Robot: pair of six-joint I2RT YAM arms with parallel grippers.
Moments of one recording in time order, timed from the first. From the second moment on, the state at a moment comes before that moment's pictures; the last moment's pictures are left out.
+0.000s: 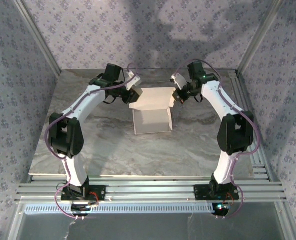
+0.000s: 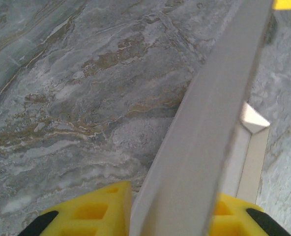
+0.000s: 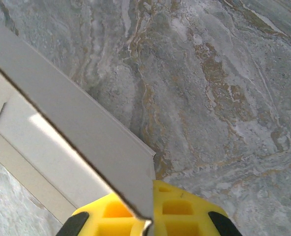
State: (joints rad) left arm -0.38 1.86 1.63 -0.66 0.50 0.34; right arm 0.25 1.87 1.67 -0.84 -0.42 -0.46
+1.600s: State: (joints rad) left arm -0.18 2.16 1.66 -0.28 0.84 0.19; right arm 0.22 1.94 1.75 -0.85 -0.47 -0.46
